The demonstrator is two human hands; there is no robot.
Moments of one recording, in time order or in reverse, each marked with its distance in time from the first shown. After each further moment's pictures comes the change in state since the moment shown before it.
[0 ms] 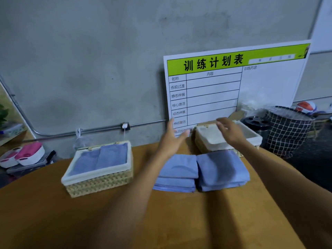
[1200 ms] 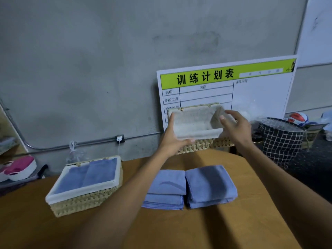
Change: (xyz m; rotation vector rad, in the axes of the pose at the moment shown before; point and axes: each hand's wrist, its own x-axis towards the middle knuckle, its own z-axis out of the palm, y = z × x) left_hand 0.036 0.049 0.031 0.042 0.002 0.219; right_hand 0.011 -0.015 -0.071 0.164 0.317 -0.086
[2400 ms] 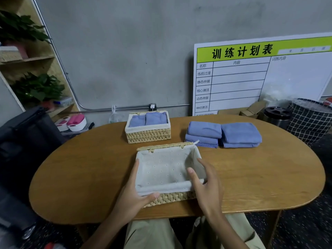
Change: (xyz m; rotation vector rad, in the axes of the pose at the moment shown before) left_hand -0.456 -0.038 -0.186 0.087 0.100 -0.316; right_hand -0.435 -0.135 0.056 0.134 -0.205 0.099
